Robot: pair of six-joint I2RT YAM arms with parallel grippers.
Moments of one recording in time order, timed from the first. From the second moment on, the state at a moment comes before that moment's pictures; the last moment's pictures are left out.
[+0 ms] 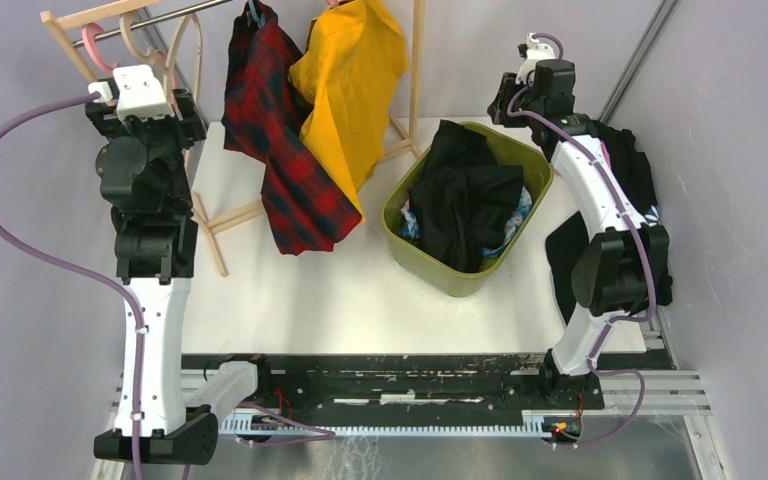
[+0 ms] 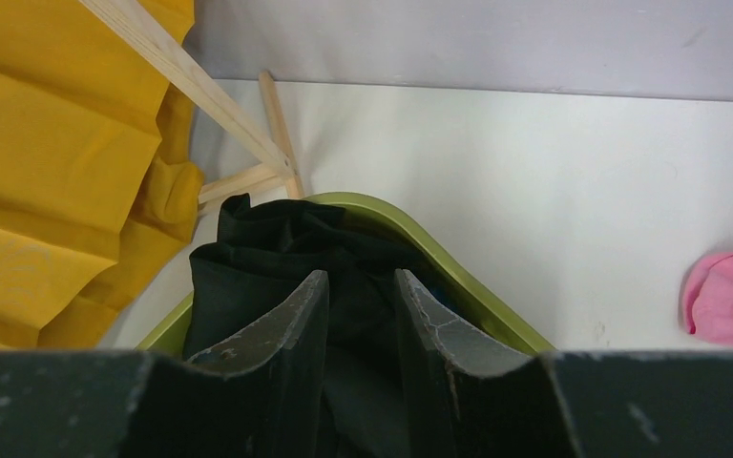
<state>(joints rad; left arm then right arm) -0.01 1.01 1.44 -0.15 -0.35 0.24 0.12 1.81 1.77 -0.35 -0.14 0.17</state>
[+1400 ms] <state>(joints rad) -0.14 1.38 1.70 -0.10 0.01 -0.01 0.11 1.85 1.76 -0.35 -0.13 0.12</state>
